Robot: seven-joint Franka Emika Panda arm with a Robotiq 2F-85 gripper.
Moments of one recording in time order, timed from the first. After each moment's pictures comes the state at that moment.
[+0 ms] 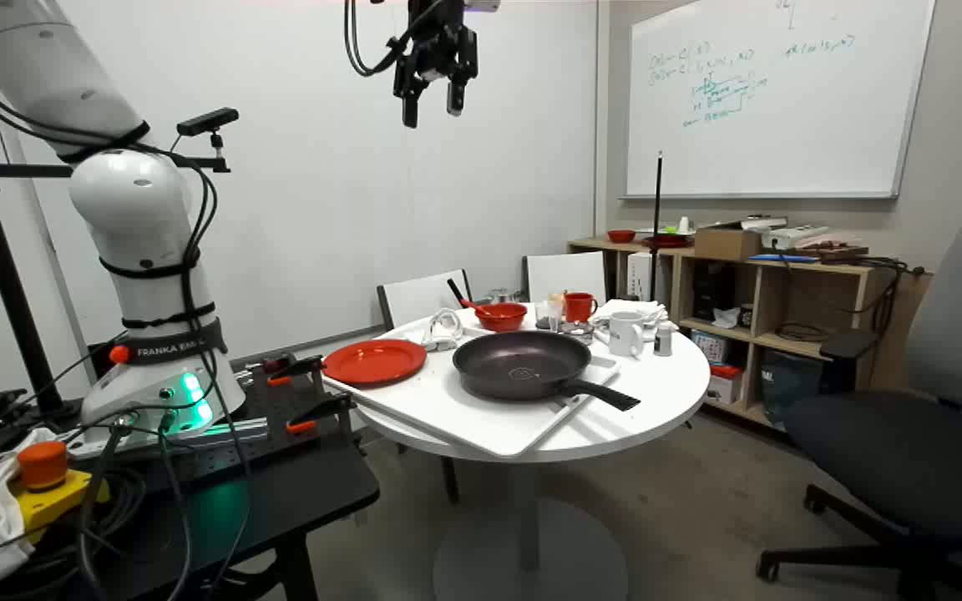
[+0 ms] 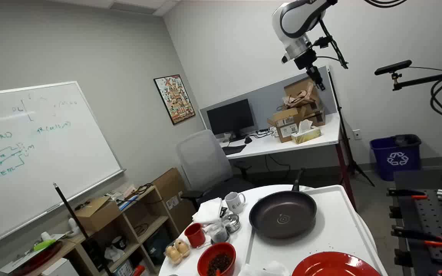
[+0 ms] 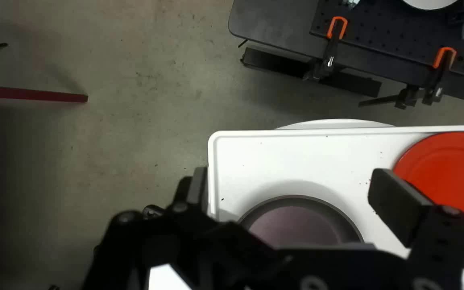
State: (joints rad) arm -0.11 -0.37 -0.25 -2.07 -0.30 1.56 -0.56
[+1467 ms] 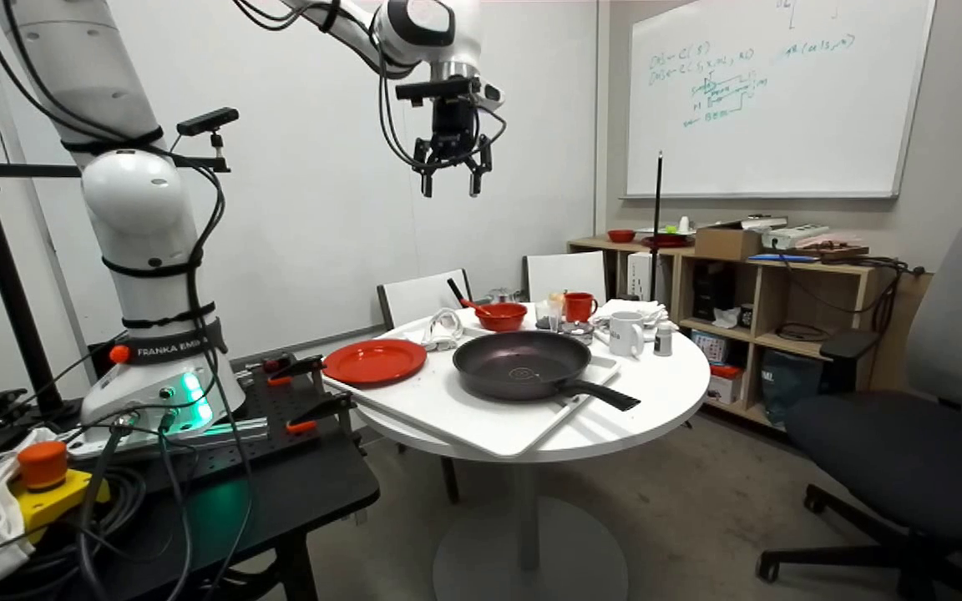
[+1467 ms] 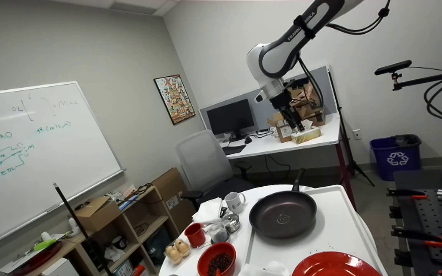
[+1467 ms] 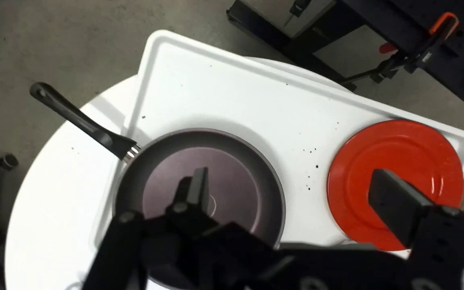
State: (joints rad) arm 0.02 -0.17 -0.12 -2.15 -0.17 1.82 -0.65
